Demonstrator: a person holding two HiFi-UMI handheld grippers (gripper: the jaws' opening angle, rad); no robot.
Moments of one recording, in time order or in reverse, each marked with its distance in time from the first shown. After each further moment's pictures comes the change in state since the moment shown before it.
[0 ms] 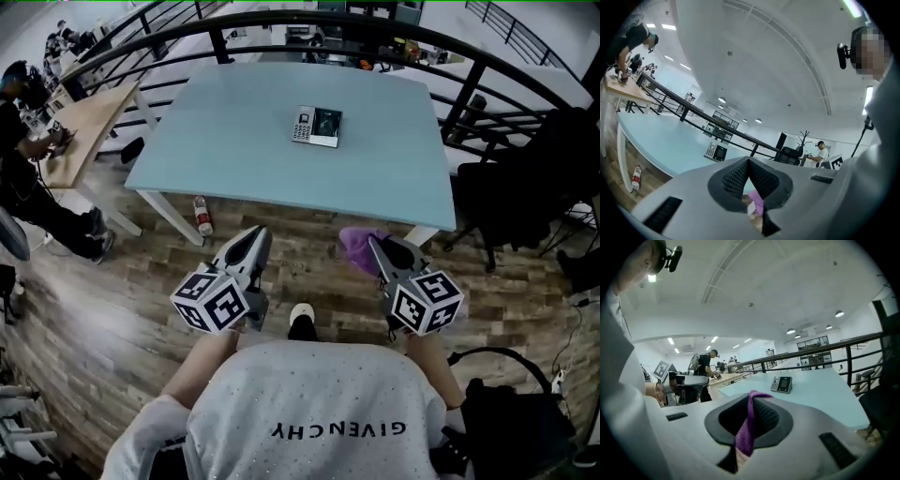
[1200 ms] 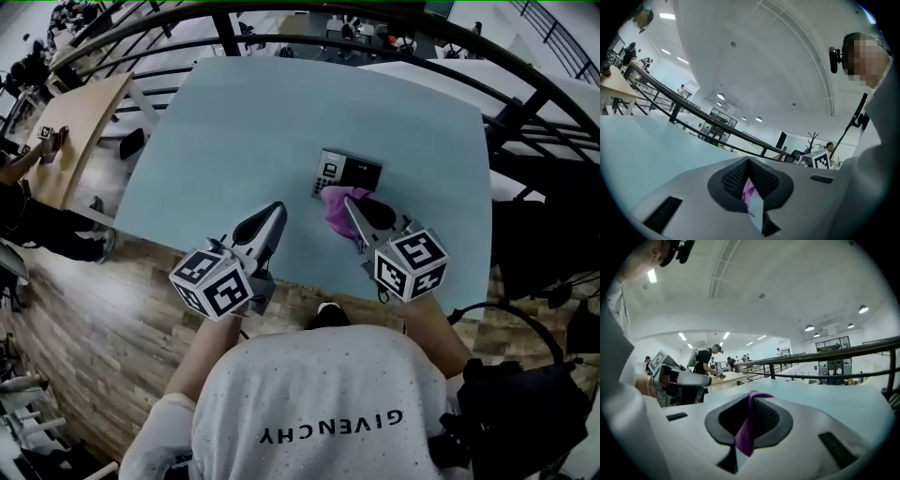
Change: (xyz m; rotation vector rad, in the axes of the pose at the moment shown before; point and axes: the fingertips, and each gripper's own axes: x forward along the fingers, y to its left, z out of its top) left arm 0.182 0.125 0.090 0.010 -0.057 -0.083; right arm 0.272 -0.072 0.107 -0.215 -0.016 0.162
